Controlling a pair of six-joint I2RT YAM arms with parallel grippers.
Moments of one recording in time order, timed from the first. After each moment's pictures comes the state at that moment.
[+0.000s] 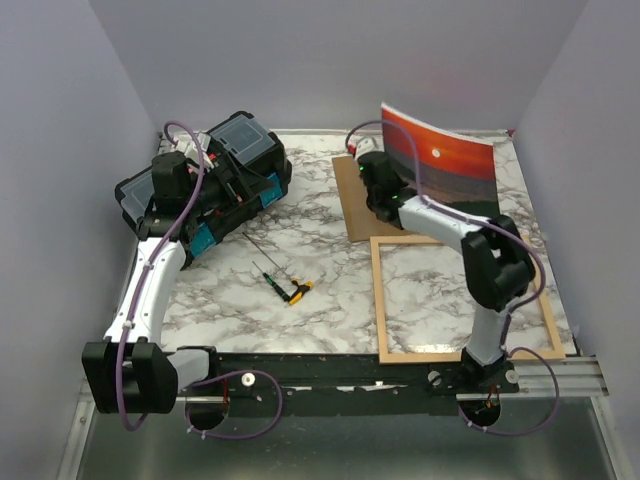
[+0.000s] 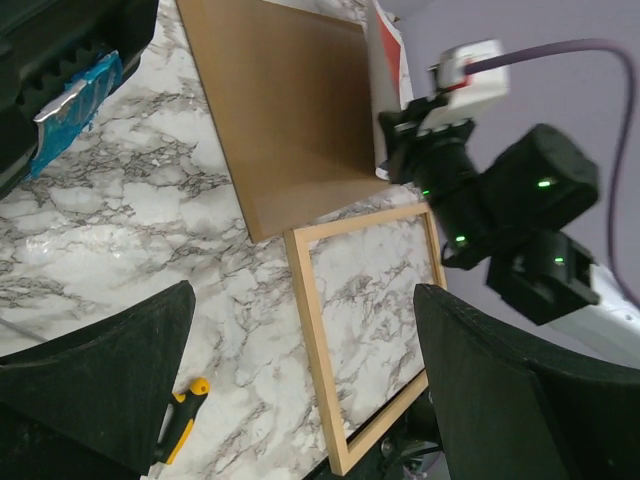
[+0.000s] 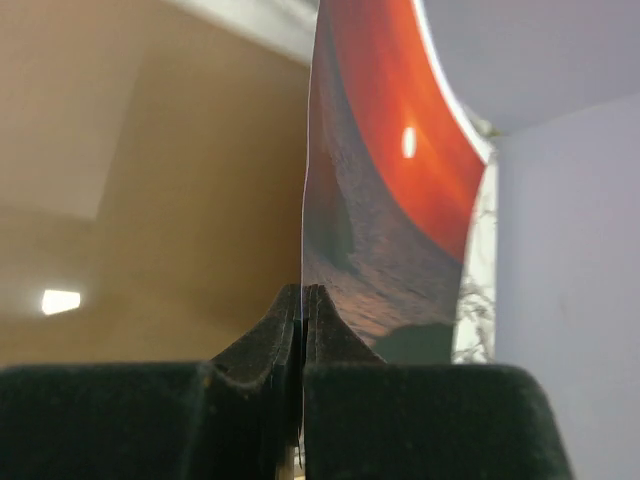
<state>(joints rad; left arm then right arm) -0.02 1.18 1.05 -0.23 0.67 -0.70 0.54 1.82 1.36 0.00 0.72 -0.41</state>
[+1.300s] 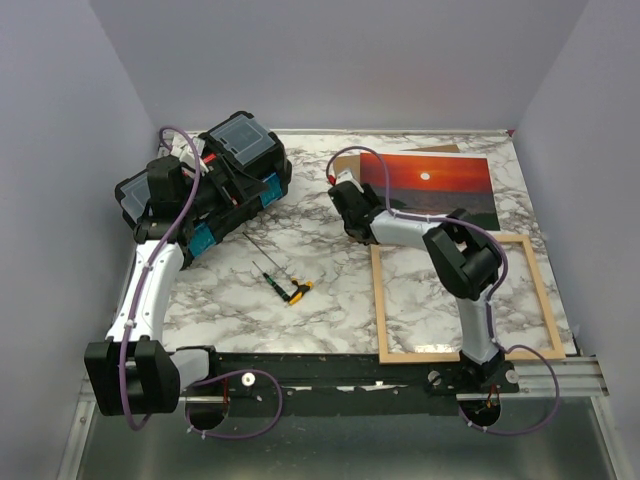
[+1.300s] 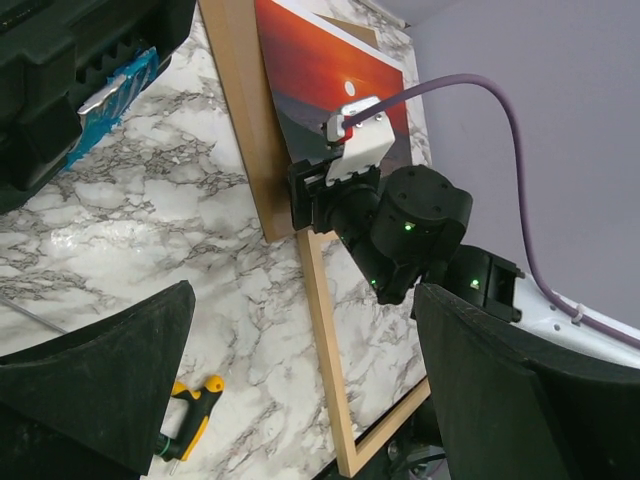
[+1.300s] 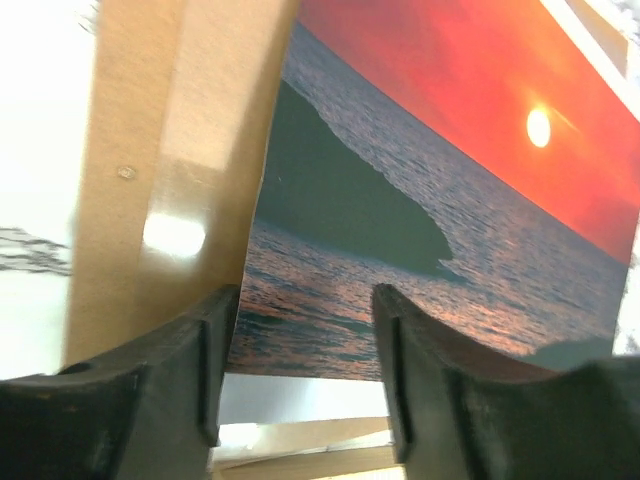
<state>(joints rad) 0.04 1.18 1.00 -0.20 0.70 -0.70 0.69 2.09 1.34 -0.06 0.74 -0.15</state>
